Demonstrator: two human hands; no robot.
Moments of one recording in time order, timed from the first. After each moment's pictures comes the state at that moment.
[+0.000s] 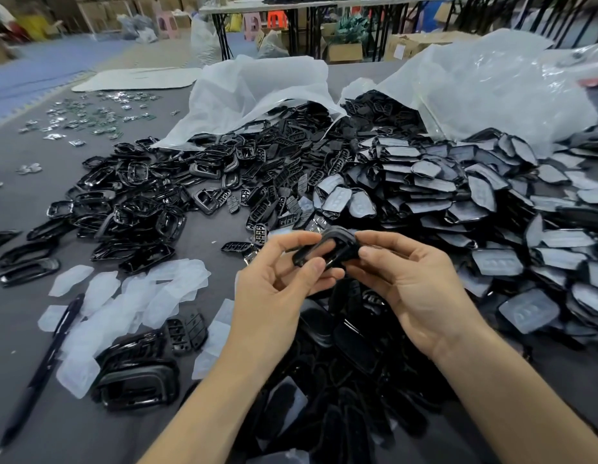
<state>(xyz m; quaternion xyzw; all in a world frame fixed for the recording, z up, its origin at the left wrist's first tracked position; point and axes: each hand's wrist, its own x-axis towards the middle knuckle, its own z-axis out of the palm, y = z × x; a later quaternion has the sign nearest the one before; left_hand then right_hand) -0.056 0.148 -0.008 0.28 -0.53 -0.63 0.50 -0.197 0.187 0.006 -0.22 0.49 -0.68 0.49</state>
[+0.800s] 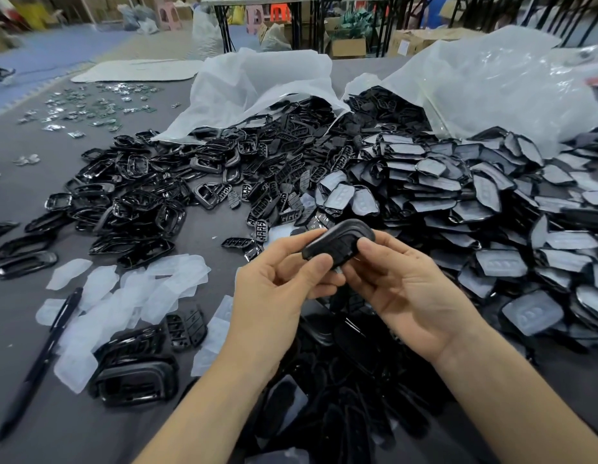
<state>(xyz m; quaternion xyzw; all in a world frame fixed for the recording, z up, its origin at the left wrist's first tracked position) -0.060 0.151 -0.005 0.30 -0.49 -0.65 0.50 -0.194 0.189 0.011 -0.17 0.39 -0.66 0.61</state>
